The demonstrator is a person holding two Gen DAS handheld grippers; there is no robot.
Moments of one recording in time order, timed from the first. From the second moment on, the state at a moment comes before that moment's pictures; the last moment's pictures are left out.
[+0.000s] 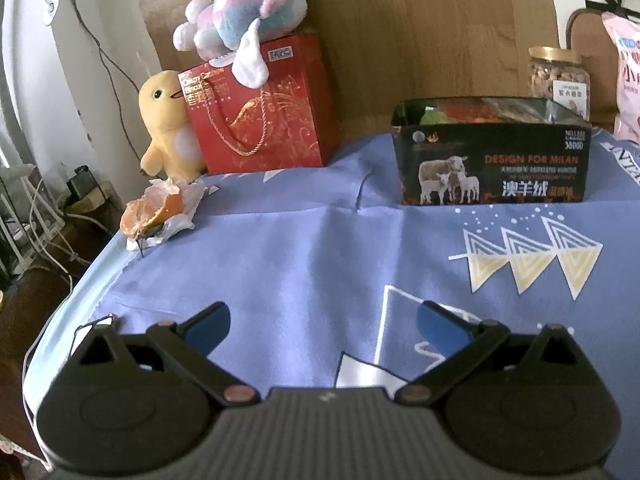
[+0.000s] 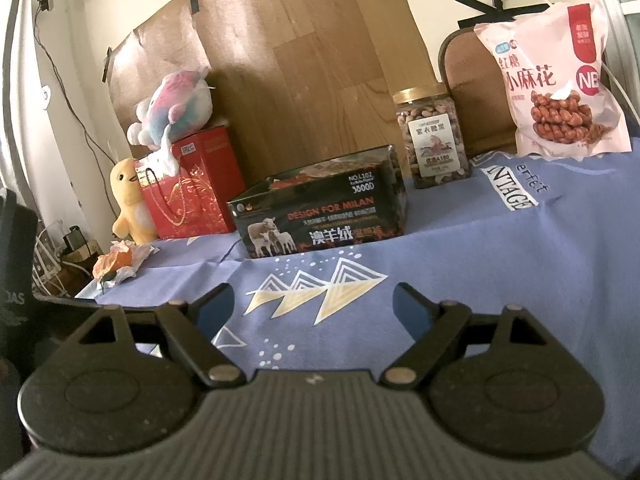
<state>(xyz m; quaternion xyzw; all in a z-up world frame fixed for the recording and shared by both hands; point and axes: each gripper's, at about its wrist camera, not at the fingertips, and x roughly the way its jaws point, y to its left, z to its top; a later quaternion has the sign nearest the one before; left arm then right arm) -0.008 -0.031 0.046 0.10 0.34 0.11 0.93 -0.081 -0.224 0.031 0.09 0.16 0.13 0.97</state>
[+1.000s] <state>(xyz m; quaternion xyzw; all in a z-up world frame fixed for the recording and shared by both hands) 0.004 -0.088 0.031 0.17 0.38 0.05 0.91 -0.072 -0.251 0.022 0.13 0.16 0.14 0.97</state>
